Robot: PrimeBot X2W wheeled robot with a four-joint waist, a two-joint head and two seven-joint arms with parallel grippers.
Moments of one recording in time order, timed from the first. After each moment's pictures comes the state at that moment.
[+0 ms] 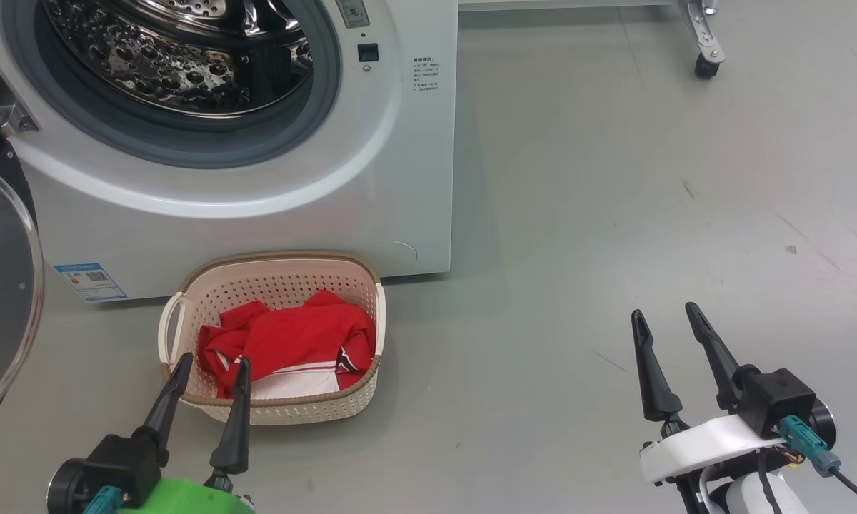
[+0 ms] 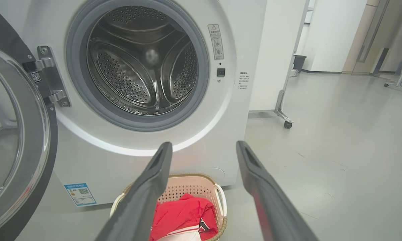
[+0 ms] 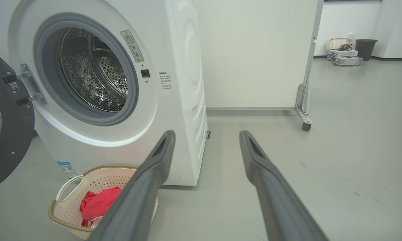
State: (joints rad) left arm 0.05 0.08 -0.13 0.11 -0.32 -0.12 -0.25; right arm 0.01 -0.06 0.17 0.12 0.27 0.03 -0.25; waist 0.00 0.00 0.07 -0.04
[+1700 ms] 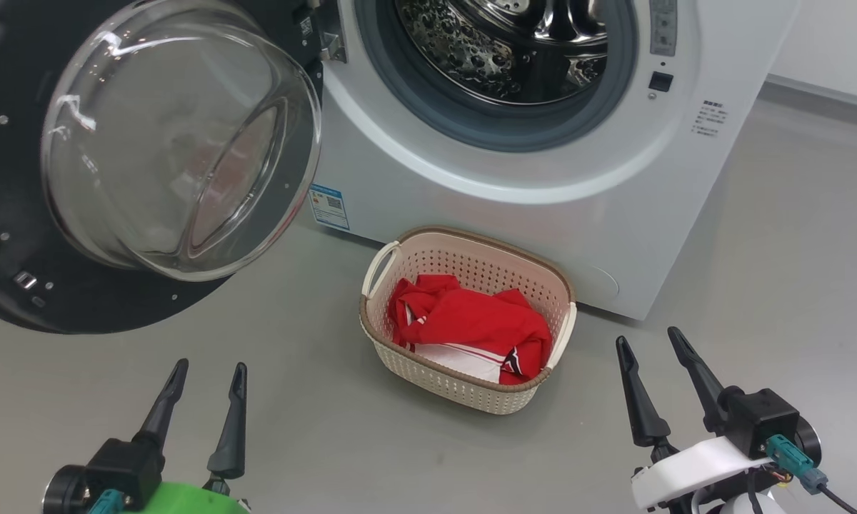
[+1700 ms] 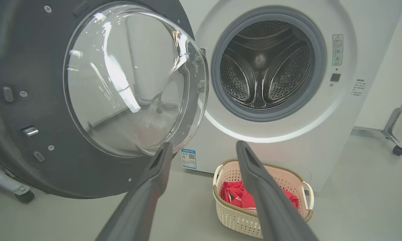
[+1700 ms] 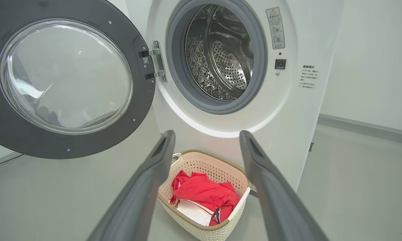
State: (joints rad) left arm 0.05 0.07 -0.11 0.12 -0.28 -0.12 -0.25; right arm 0.05 -0.06 0.20 0.13 0.27 0.07 -0.25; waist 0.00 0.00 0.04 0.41
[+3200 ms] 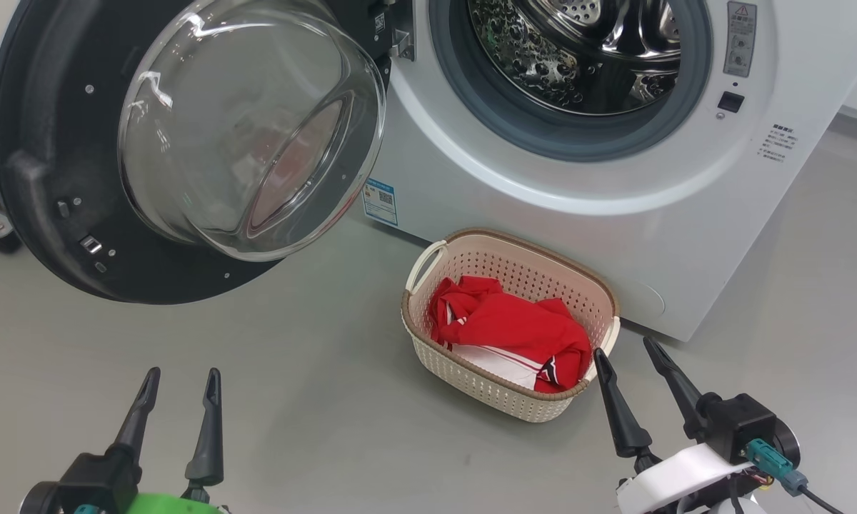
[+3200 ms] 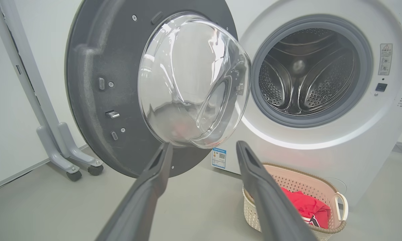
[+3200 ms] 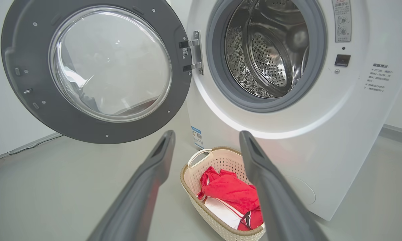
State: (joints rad) left arm 0.09 0.05 -0.04 0.08 -0.27 -0.12 -0.25; right arm 0.05 -0.06 0.24 0.15 0.27 0.08 -0.25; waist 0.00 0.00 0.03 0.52
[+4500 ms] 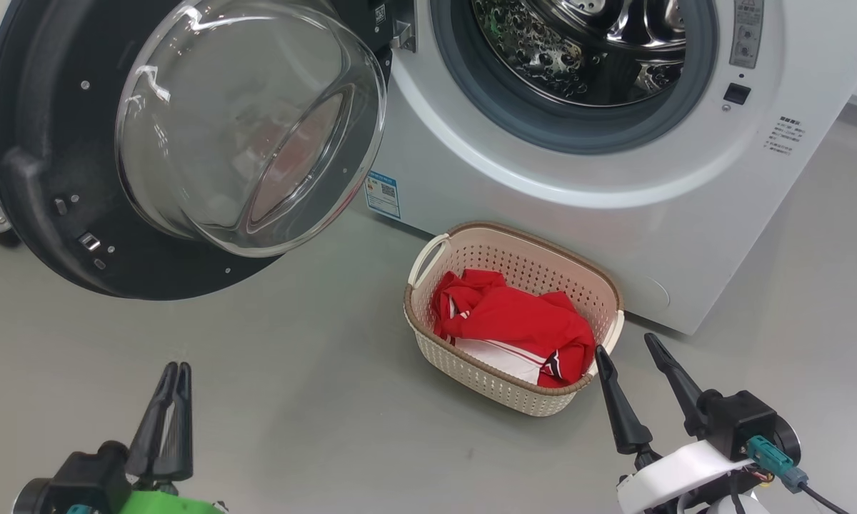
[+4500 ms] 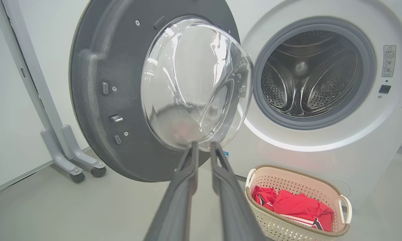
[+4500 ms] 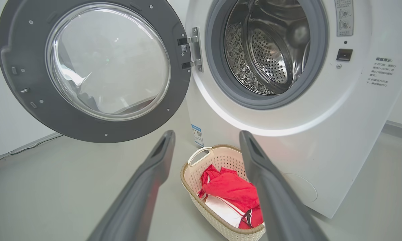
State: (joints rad) left arm 0.09 0.05 -0.02 0.06 -0.27 -0.12 -0.25; right arm 0.04 -0.06 0.24 0.16 0.27 0.09 -0.25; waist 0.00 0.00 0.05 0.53
